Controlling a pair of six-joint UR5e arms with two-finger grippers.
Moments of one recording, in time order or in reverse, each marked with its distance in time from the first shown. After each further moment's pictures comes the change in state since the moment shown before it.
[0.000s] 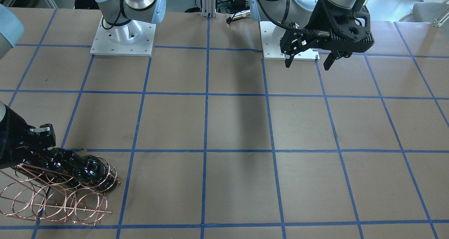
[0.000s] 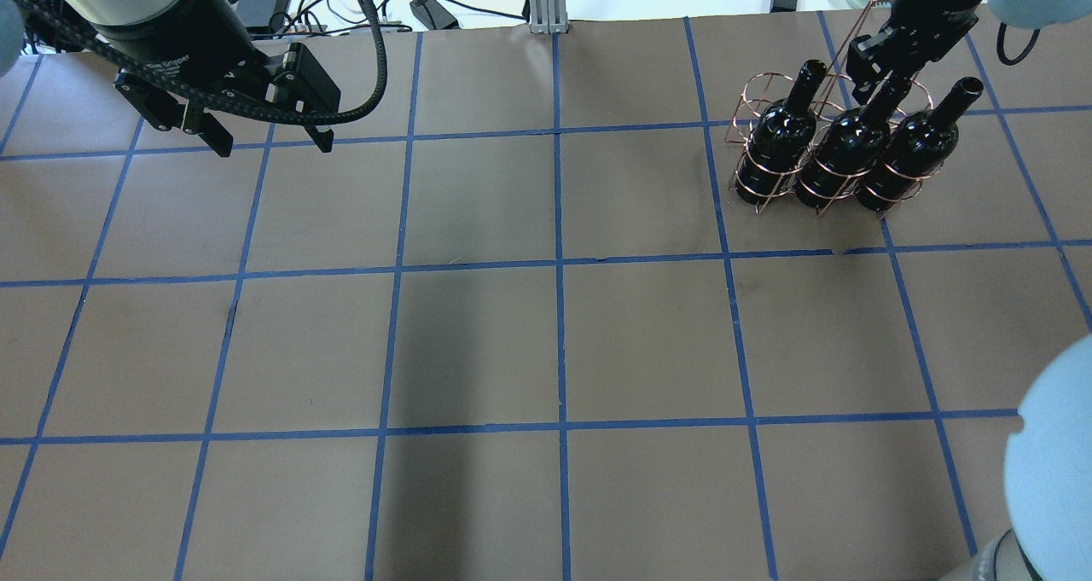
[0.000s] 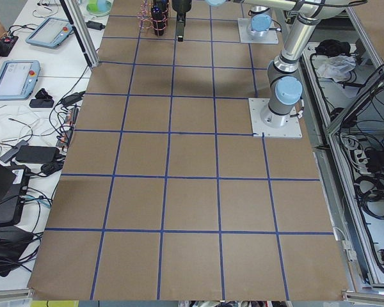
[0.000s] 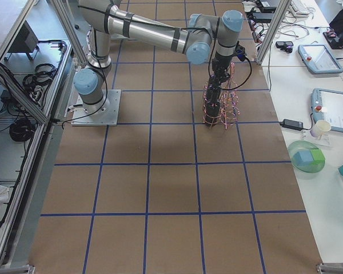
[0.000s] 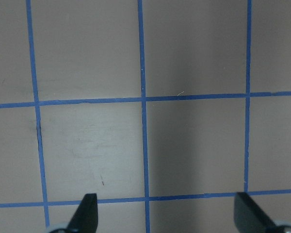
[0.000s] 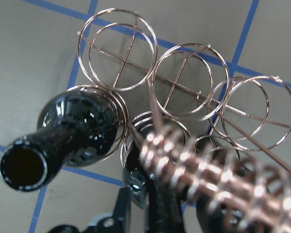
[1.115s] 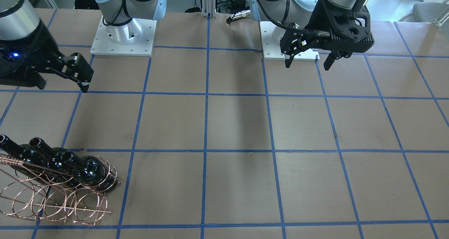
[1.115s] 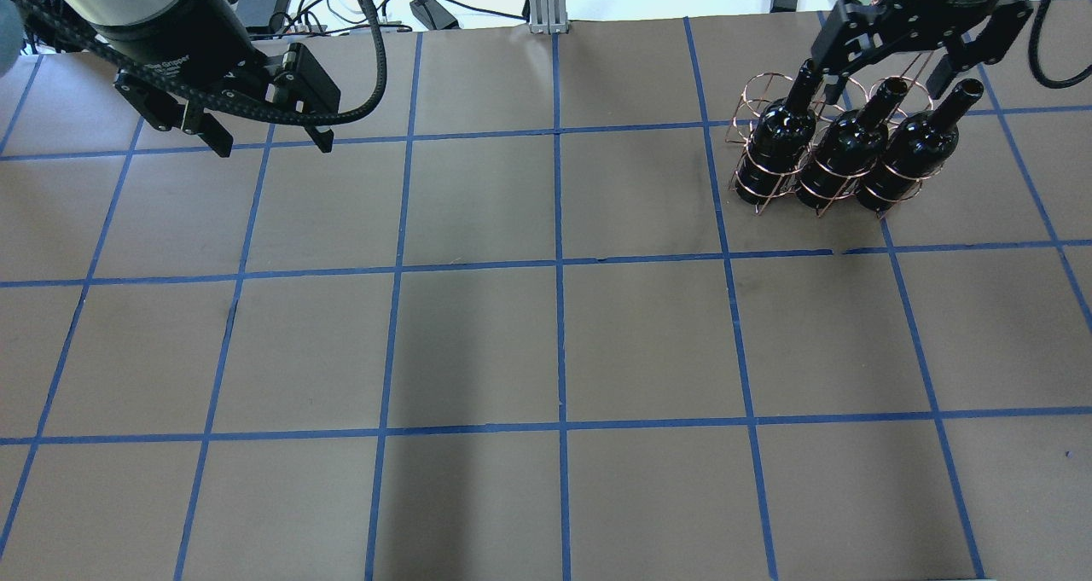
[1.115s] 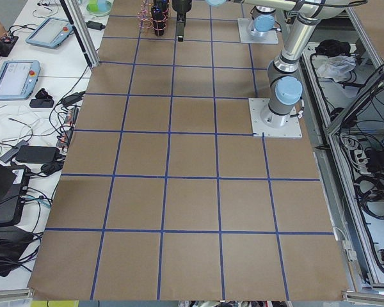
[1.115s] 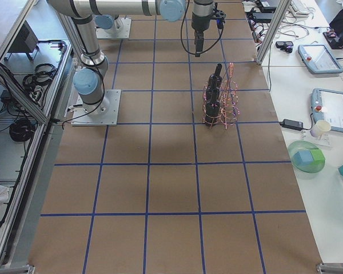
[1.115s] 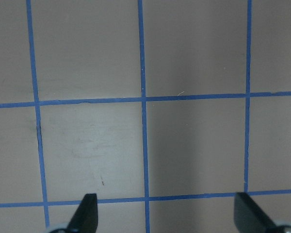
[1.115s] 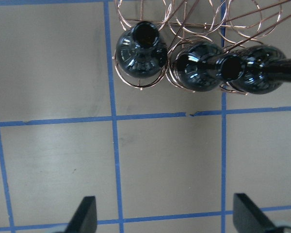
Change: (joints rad) left arm 0.000 0.000 0.000 0.000 0.000 -0.001; right arm 0.151 -0.249 0.031 0.242 -0.027 0.536
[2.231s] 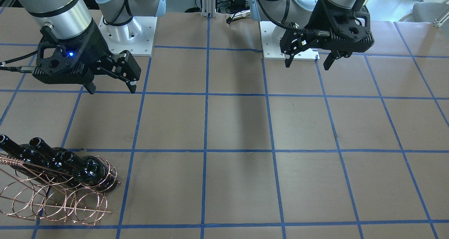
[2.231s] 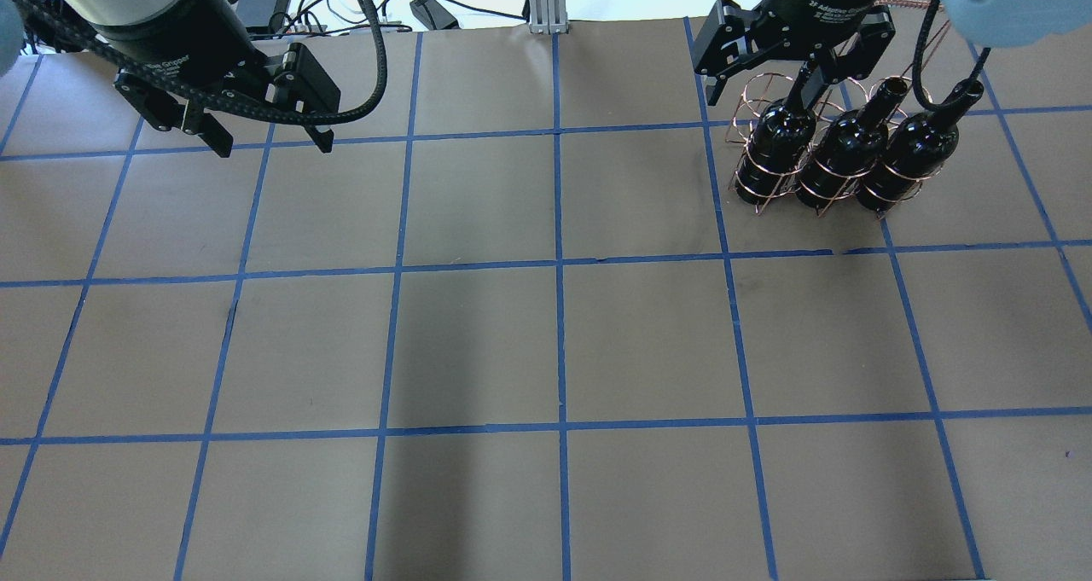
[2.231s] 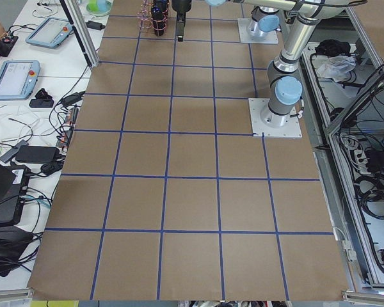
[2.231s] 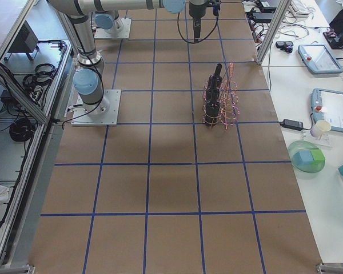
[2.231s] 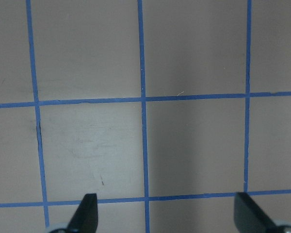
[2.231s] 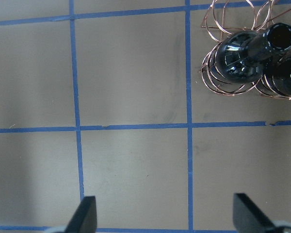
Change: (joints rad) left arm 0.000 0.000 0.000 0.000 -0.001 0.000; right arm 0.100 0.010 0.012 -0.072 0.139 0.064
